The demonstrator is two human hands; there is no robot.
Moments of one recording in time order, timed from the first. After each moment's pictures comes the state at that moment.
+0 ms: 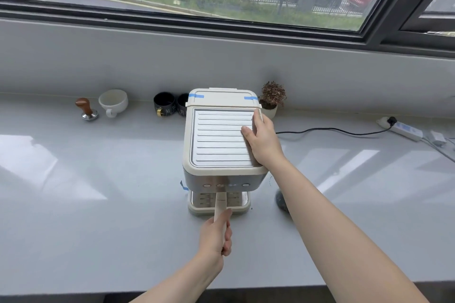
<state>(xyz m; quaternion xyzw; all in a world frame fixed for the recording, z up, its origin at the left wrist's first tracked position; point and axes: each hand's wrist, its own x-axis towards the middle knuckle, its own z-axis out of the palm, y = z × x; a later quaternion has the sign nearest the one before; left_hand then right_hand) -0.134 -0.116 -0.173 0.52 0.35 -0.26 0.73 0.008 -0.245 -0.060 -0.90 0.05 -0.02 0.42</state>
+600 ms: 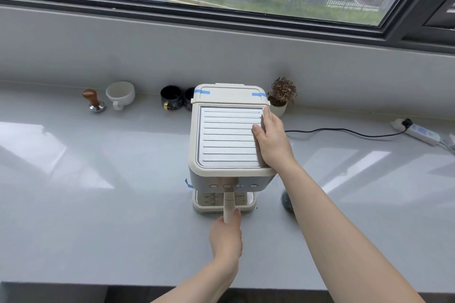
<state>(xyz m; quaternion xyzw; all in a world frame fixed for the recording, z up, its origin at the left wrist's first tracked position) -0.134 -0.142 -0.171 0.62 0.38 -0.19 0.66 0.008 -0.247 -0.062 -0.90 0.04 -0.02 0.43</state>
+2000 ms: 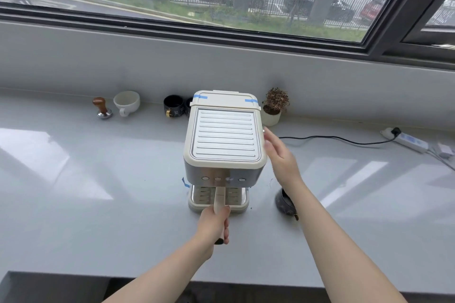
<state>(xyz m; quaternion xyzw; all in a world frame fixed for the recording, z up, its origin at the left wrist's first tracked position) -0.135 -0.112 -0.155 0.67 0.23 -0.24 0.66 -0.044 -0.287 -0.078 -0.83 0.02 -0.04 0.55</state>
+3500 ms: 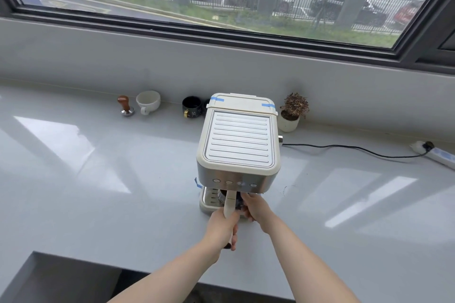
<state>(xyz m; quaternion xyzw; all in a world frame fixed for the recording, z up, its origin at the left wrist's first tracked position) -0.139 -0.115 -0.146 0.70 0.22 -0.23 0.64 -0.063 -0.233 -0.191 -0.78 0.19 0.28 0.53</state>
